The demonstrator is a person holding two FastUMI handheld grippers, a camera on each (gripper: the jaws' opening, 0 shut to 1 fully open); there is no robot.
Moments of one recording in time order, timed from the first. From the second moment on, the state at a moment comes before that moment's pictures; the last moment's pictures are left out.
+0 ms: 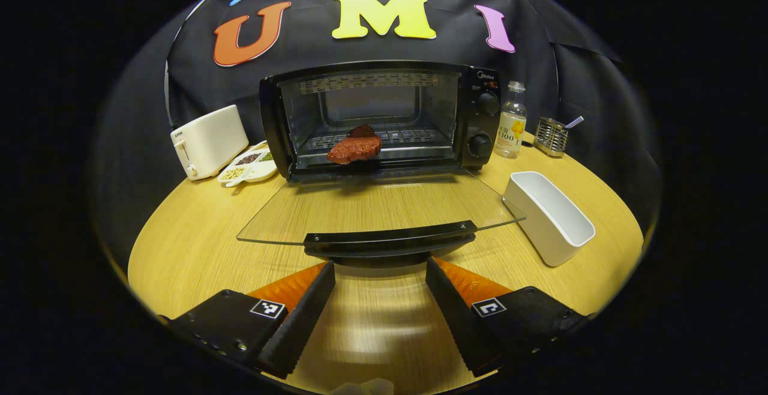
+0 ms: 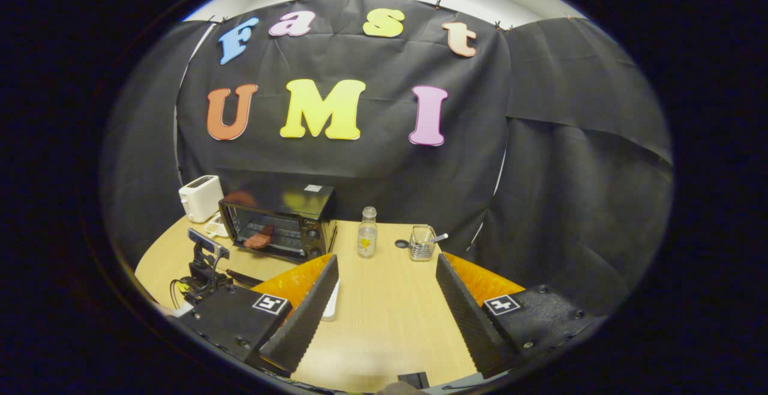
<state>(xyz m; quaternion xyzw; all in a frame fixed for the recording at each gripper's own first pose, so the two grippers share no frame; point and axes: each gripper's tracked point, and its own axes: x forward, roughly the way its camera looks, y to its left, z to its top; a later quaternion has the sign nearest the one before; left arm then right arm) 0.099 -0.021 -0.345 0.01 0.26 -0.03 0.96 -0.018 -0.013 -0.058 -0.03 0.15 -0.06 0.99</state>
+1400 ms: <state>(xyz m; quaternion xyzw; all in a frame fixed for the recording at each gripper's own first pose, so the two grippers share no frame) 0.202 -0.004 -0.212 0.02 0.16 -0.03 0.99 -0.013 -0.044 -0.052 0.01 0.12 -0.10 0.99</state>
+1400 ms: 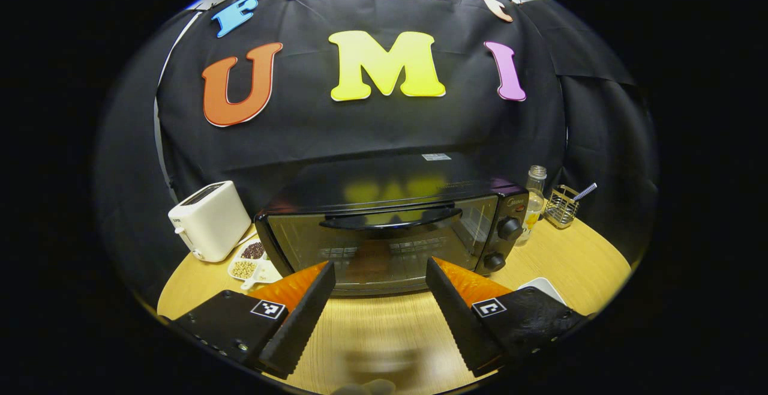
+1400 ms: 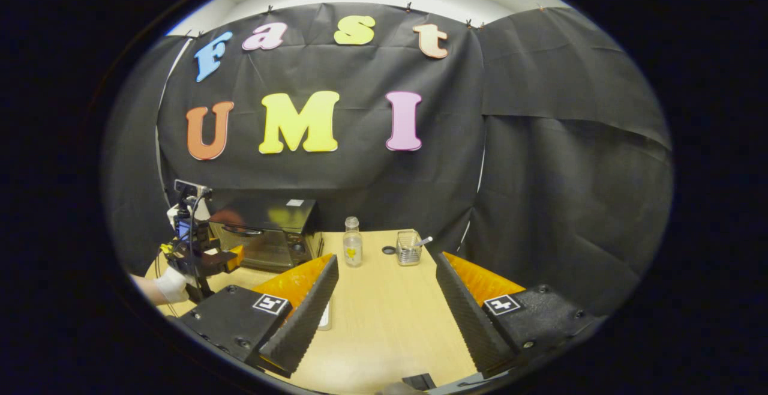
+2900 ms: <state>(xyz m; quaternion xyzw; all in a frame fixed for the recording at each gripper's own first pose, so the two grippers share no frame) -0.199 0.071 -0.017 -0.01 0.03 0.14 0.99 -0.111 0.017 -0.028 0.01 0.04 0.12 0.99</state>
